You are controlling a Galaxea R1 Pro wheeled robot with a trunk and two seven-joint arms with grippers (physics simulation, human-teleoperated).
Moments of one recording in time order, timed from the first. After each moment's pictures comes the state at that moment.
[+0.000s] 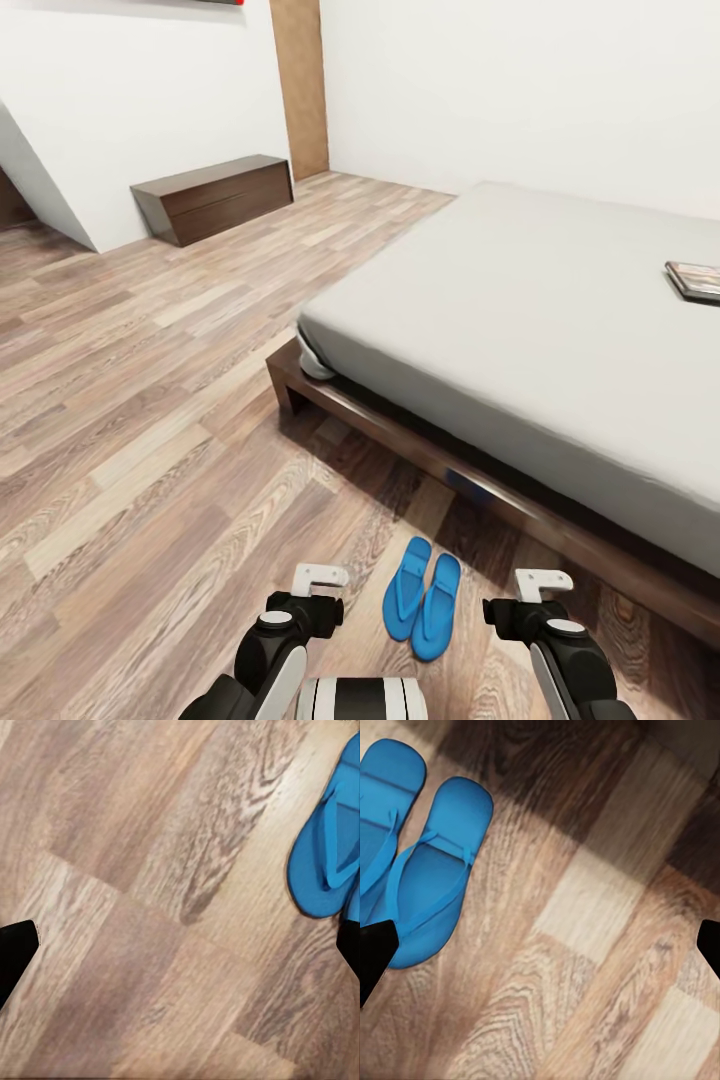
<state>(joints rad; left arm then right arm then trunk) -0.22 -0.09 -0.45 -1.37 0.35 0.74 0.49 -0.11 0.00 -0.01 -1.50 0.00 0.80 -0.14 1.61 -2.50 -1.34</state>
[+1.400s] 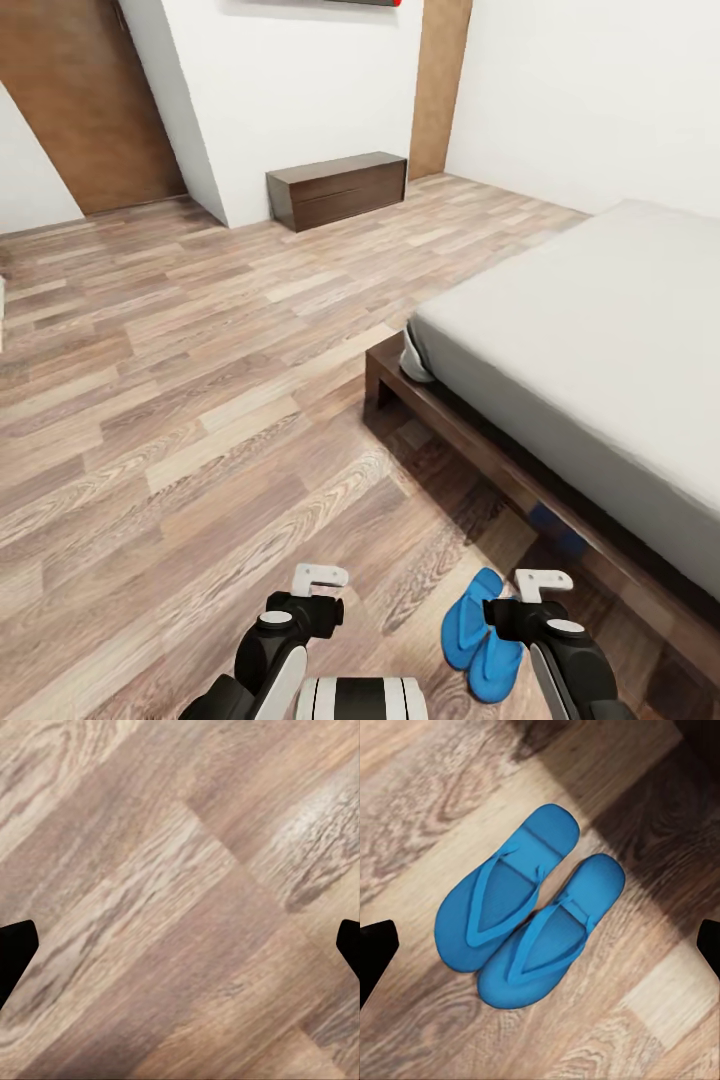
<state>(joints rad) -0.22 -0.09 -0.45 -1.37 0.35 0.74 0.49 -0.11 0.00 -0.01 -1.50 0.00 0.80 -0.14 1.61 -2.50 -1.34</state>
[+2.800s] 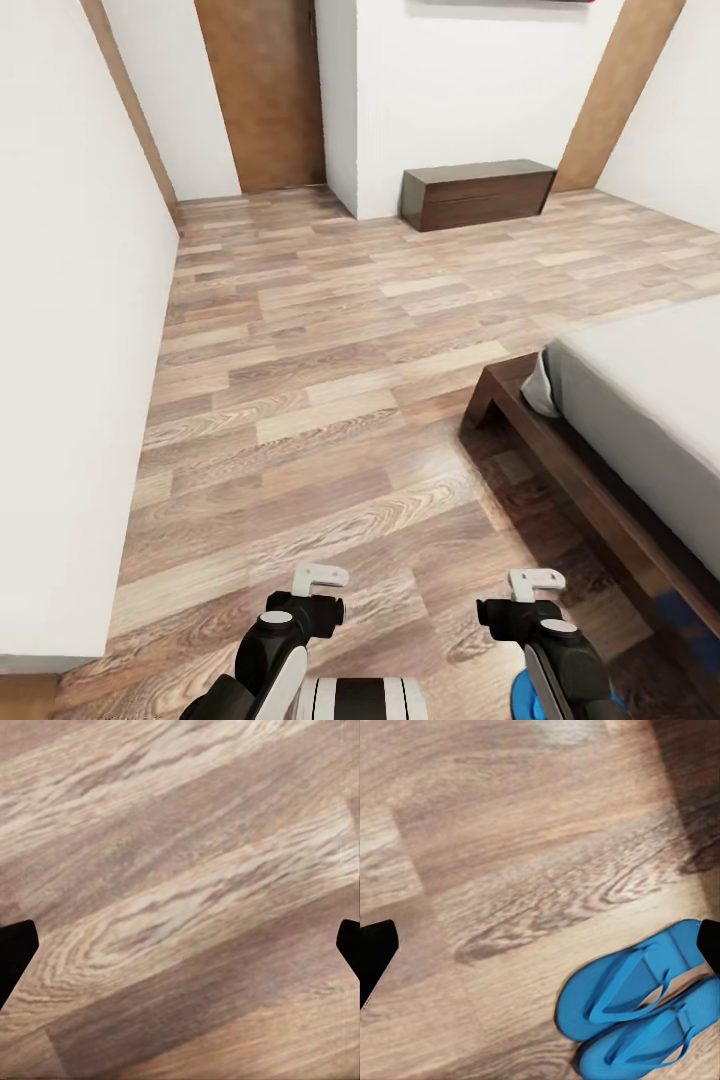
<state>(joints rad) -0.22 -0.10 -0.45 -1.37 0.34 0.74 0.49 -0.11 0.00 0.02 -1.50 0.01 0.80 -0.14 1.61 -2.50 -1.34</state>
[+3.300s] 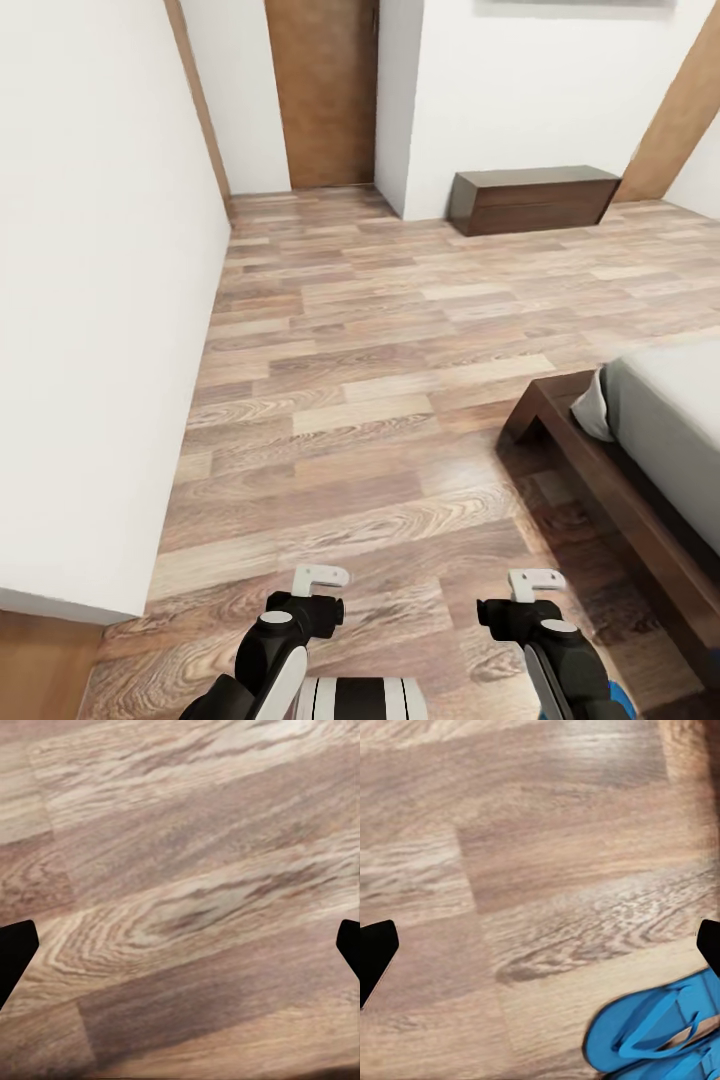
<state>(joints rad) -0.22 -0.10 -0.45 -1.37 0.34 0.74 0.49 -0.11 0.00 0.02 -1.50 0.01 0.80 -0.14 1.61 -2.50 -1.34</state>
